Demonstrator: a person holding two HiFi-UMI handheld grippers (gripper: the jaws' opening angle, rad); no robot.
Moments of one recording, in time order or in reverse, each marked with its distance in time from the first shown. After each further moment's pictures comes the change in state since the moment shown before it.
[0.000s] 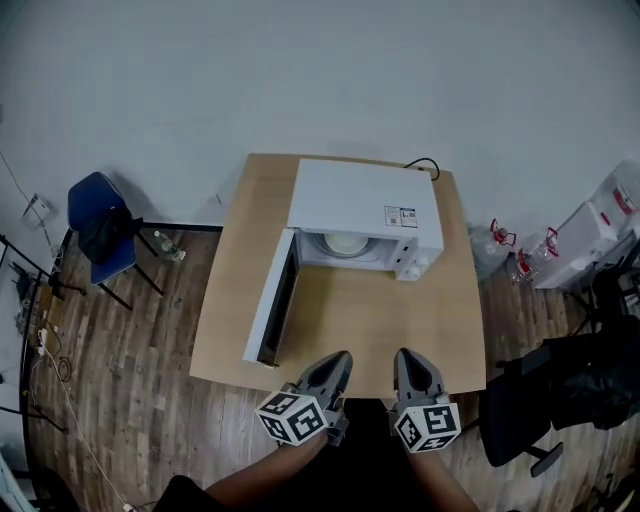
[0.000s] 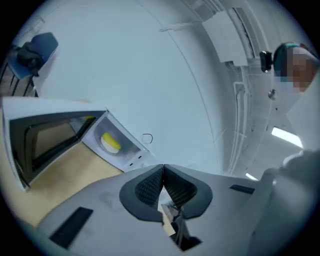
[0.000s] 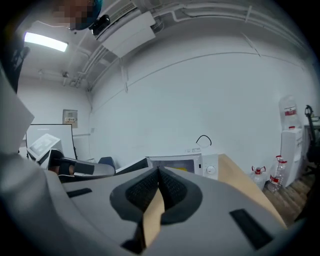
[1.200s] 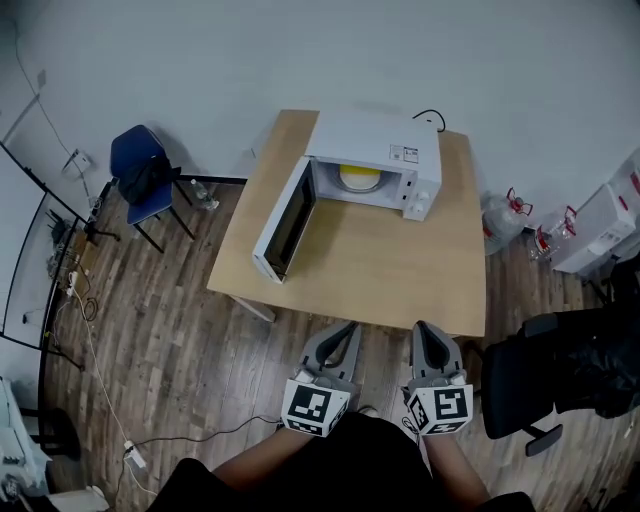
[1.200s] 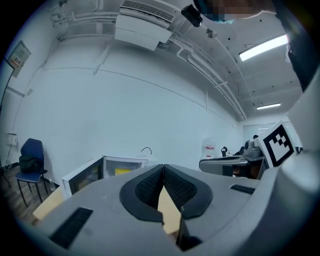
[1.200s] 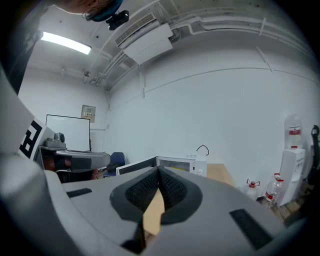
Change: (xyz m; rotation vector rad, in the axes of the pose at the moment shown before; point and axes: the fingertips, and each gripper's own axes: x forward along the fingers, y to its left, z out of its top) left arm -0.096 -0.151 -0.077 0.713 -0.069 0.200; right arm -0.176 0.000 0.006 -0.151 -0.031 0.086
